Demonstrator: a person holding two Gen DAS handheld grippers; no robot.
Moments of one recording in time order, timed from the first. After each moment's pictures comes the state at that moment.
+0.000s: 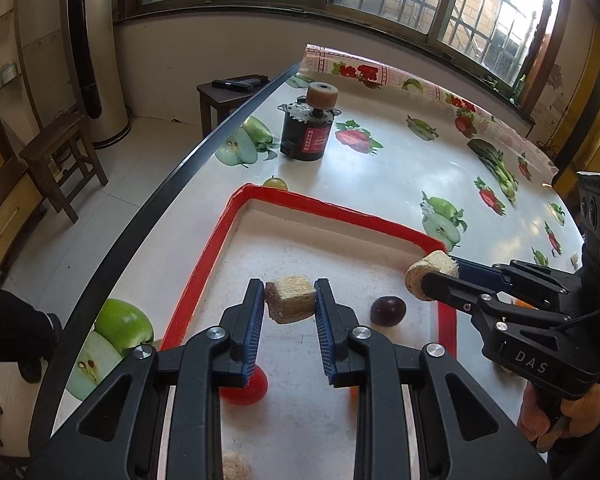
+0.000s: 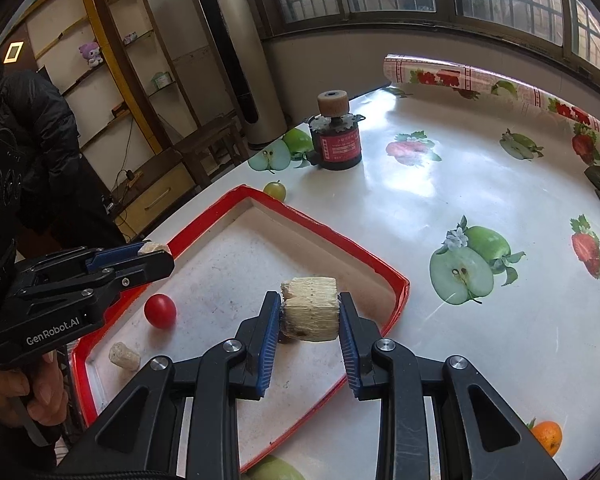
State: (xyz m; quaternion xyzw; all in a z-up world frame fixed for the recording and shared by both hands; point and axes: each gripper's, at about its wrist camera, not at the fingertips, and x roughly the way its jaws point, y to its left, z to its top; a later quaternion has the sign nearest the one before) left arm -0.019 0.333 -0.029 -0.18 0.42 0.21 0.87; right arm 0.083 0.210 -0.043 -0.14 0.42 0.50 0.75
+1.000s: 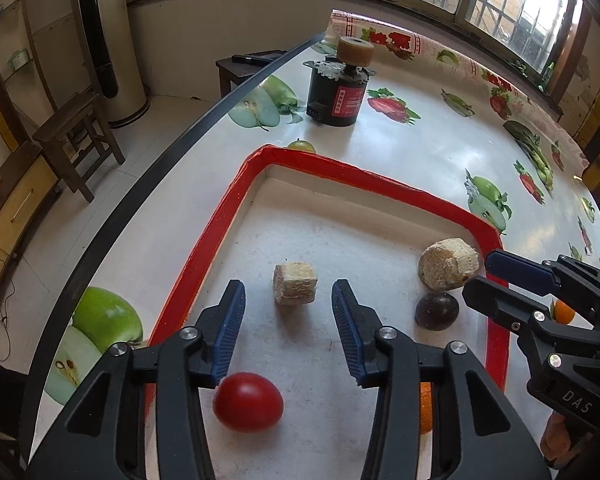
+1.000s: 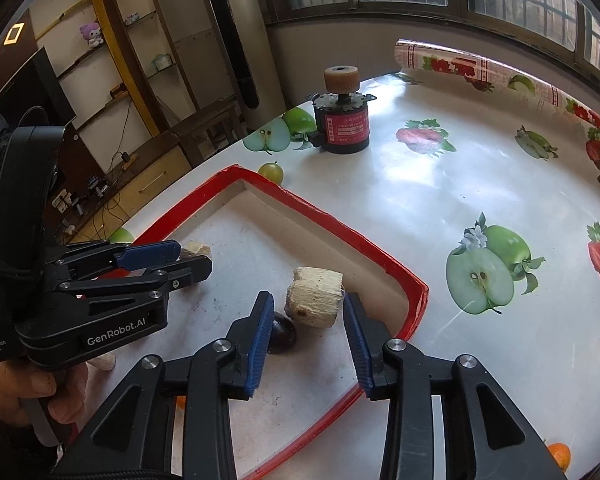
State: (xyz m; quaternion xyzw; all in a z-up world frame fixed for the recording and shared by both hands) left arm -0.009 0.338 -0.061 -0.19 0.45 0.24 0.84; right arm 0.083 0.226 -0.062 -0.17 0.41 0.50 0.74
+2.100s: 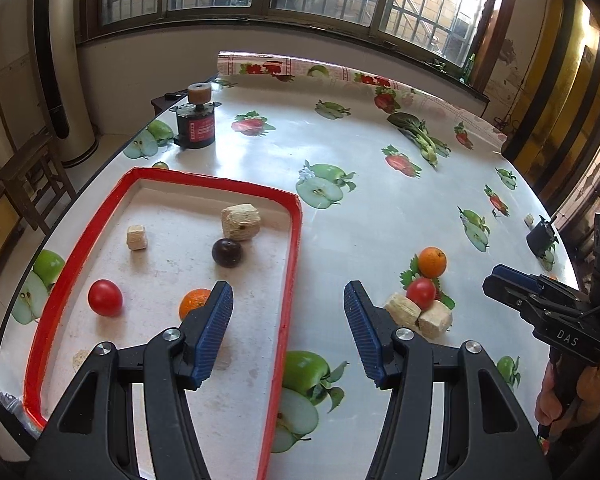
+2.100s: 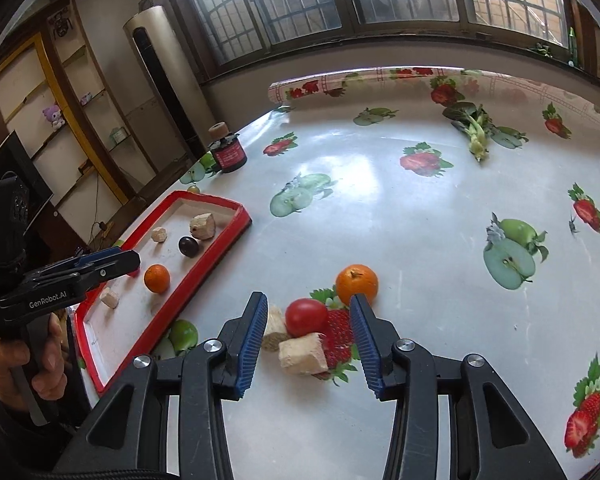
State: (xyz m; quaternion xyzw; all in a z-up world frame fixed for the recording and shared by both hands) left arm -0.021 0.194 -0.002 -0.16 0.40 0.15 0.89; right arm 0.097 -0.008 -0.024 -0.05 0.41 0.42 0.81
